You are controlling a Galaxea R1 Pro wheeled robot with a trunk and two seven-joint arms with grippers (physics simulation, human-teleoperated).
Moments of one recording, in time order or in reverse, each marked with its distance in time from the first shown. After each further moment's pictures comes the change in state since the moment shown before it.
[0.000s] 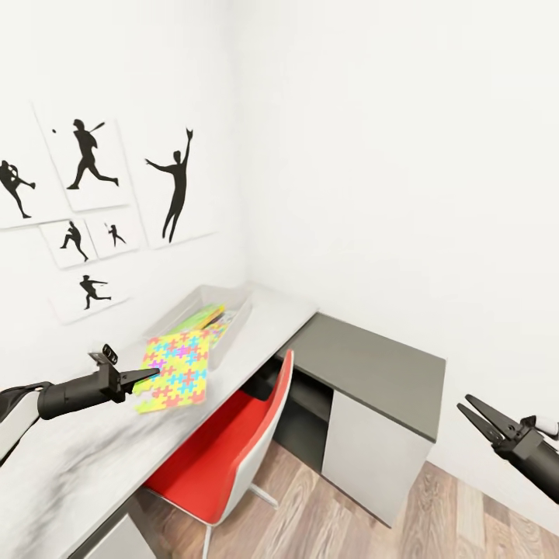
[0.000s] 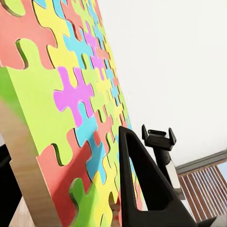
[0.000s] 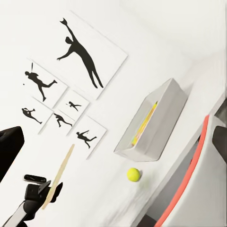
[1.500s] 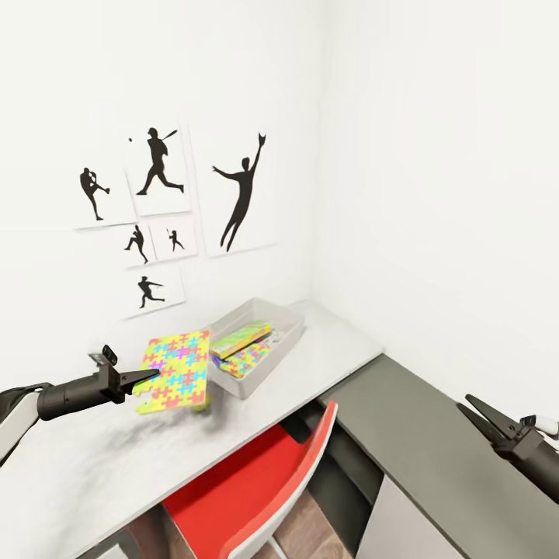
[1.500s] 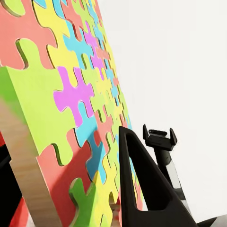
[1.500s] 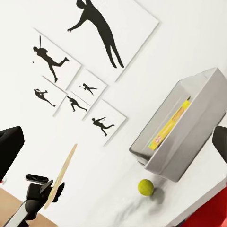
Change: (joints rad) left arm 0.003 0.000 0.001 0.003 -0.001 0.000 -0.001; right arm 0.000 0.000 0.002 -0.001 0.000 -0.002 0.008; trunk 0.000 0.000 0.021
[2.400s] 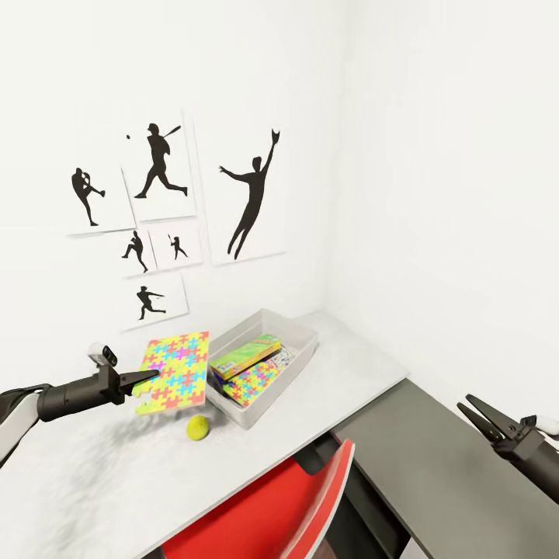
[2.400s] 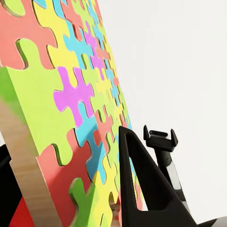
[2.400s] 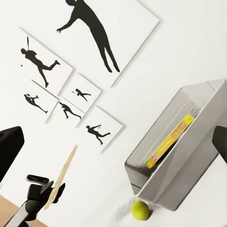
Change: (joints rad) left arm 0.000 -0.001 -0.001 0.010 0.000 0.000 0.002; right arm 0.000 0.000 -0.003 0.000 0.000 0.001 0.000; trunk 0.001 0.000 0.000
